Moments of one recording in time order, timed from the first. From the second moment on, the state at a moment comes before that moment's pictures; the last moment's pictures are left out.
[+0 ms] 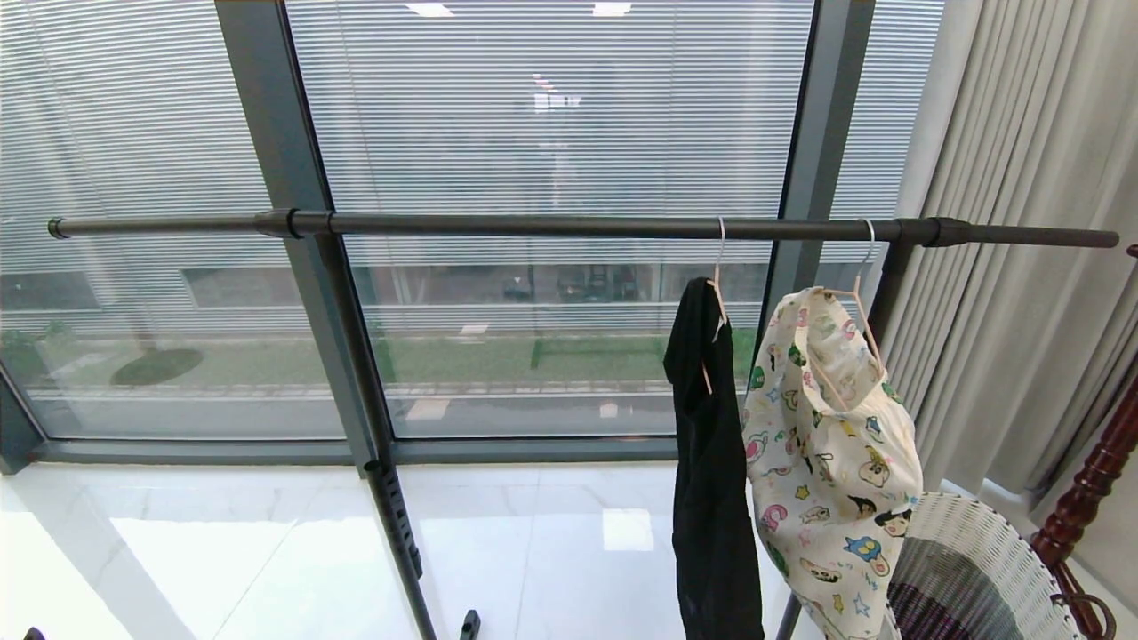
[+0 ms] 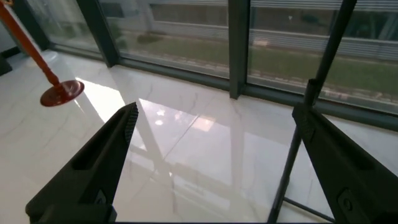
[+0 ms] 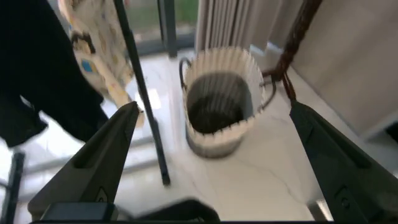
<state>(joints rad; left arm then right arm) -0.04 0.37 0.00 -0.23 0.55 0.16 -0.02 0.14 -0.40 0.43 -0.20 0.08</state>
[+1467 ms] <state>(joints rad) -0.01 0.00 0.00 0.00 -0.02 0.02 0.00 0.00 -0.01 -0.03 -0.04 -0.08</state>
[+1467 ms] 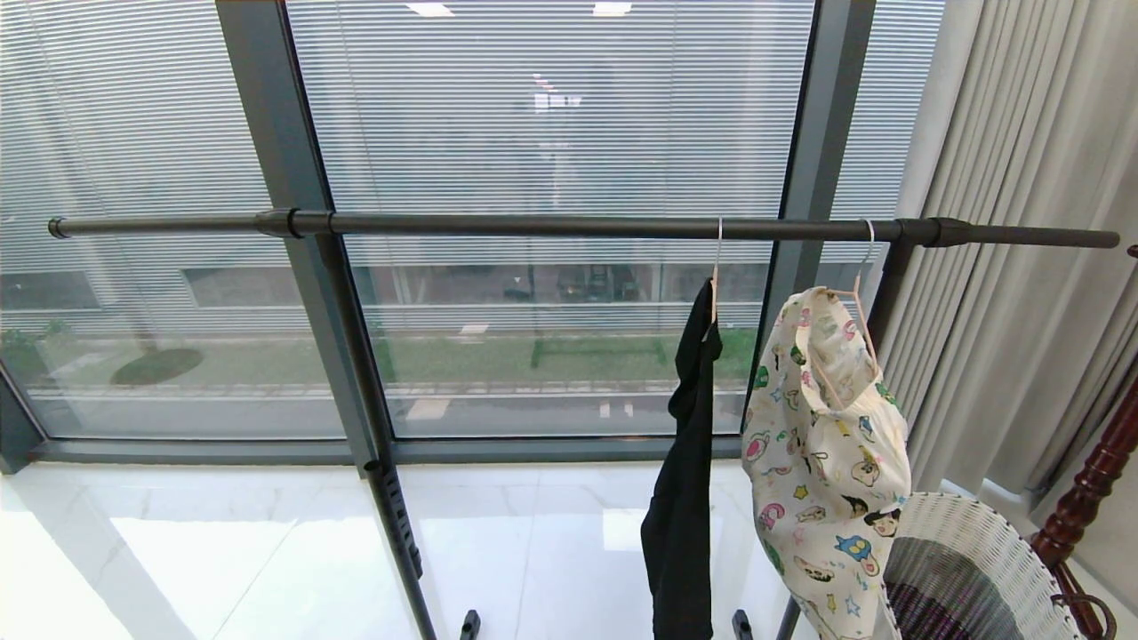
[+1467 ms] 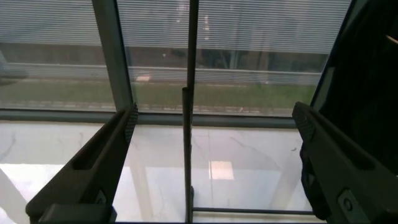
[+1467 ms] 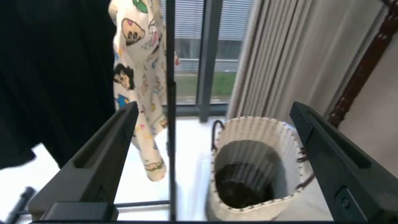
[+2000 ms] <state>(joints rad) -0.01 0.00 0.00 0.00 -0.02 0.02 0.00 0.00 0.00 0.01 -0.02 0.00</state>
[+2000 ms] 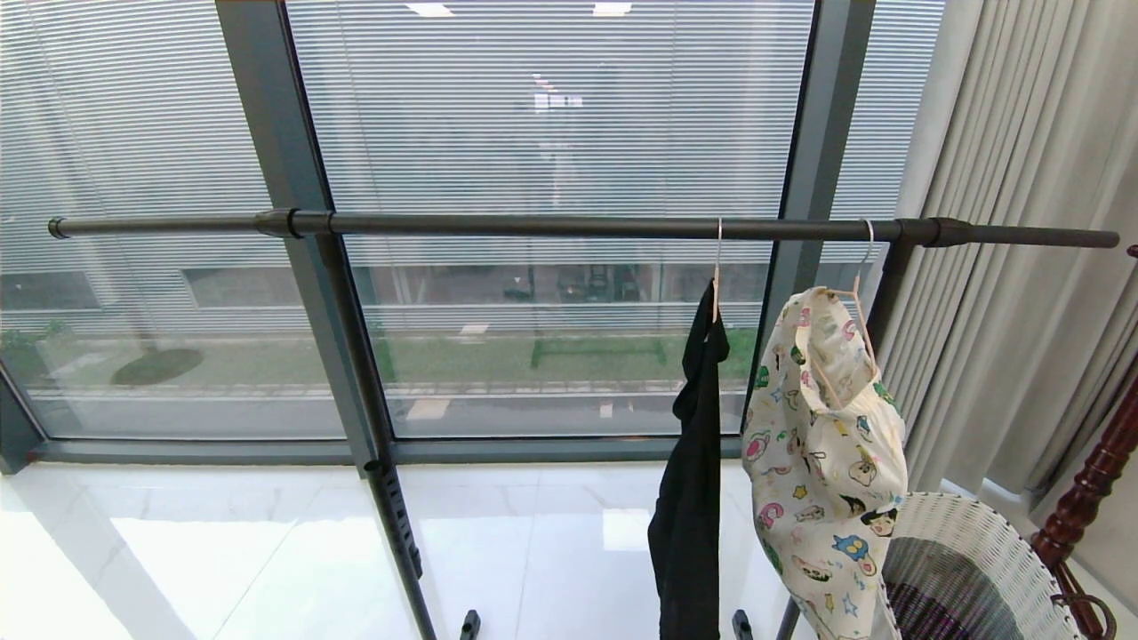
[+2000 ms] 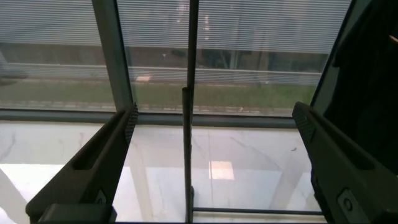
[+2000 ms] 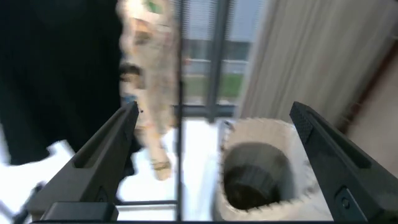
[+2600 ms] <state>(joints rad) -0.01 0.00 0.00 0.00 -0.02 0.02 0.01 0.02 0.00 0.01 -0.02 0.00</state>
